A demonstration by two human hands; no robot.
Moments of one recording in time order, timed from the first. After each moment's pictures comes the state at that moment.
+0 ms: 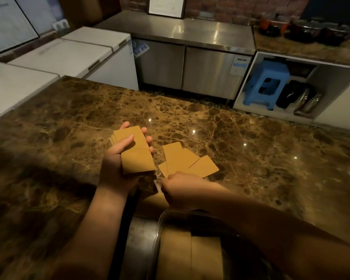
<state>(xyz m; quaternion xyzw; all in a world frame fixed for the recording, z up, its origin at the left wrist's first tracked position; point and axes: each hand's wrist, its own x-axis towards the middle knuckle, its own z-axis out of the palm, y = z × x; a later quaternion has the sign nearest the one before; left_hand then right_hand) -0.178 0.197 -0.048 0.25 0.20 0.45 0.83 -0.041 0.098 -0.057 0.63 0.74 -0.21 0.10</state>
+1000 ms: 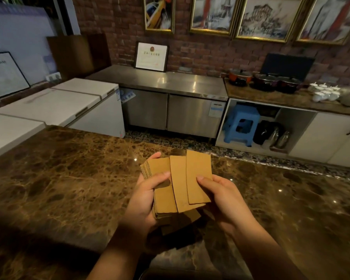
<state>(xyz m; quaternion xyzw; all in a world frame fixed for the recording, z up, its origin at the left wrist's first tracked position) -0.096 0.173 -0.006 0.36 0.20 0.35 0.84 0.038 0.051 0.034 0.58 0.18 -0.48 -0.64</state>
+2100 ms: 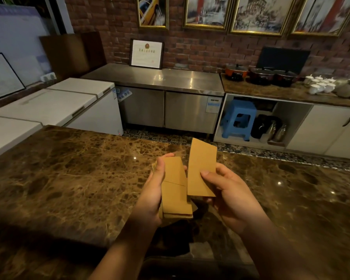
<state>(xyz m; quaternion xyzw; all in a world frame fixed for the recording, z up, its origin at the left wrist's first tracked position) -0.084 0.144 0.003 0.36 0.20 0.29 0.86 0.038 0.025 0.046 0.55 0.20 -0.46 -0.67</state>
